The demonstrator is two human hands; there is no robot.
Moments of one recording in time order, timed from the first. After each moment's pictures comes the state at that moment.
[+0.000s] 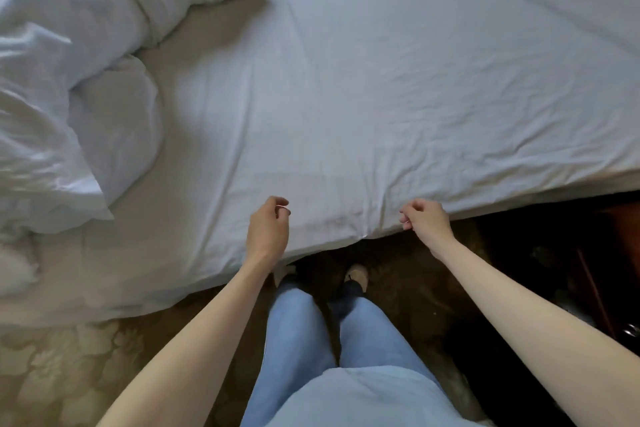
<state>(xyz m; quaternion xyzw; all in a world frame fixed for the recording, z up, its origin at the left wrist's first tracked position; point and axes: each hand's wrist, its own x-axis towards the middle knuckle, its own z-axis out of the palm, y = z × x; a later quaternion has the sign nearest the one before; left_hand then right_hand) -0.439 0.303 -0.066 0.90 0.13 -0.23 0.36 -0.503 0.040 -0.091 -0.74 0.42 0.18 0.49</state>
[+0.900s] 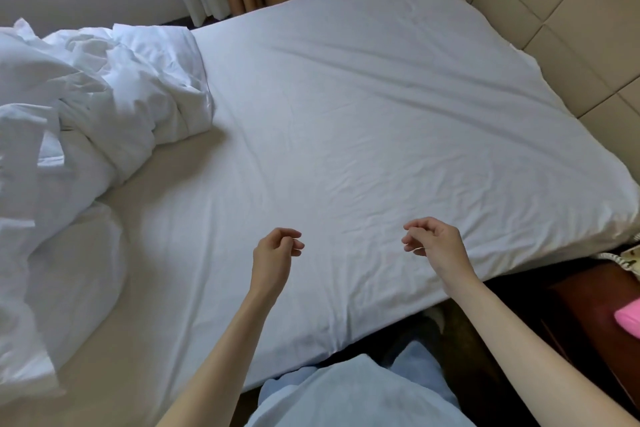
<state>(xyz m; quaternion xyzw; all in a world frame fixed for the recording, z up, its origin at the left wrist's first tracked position) -0.303 0.160 0.020 0.80 0.12 -0.25 0.54 -0.397 -0.082 0.042 -0.66 0.42 0.01 0.62</state>
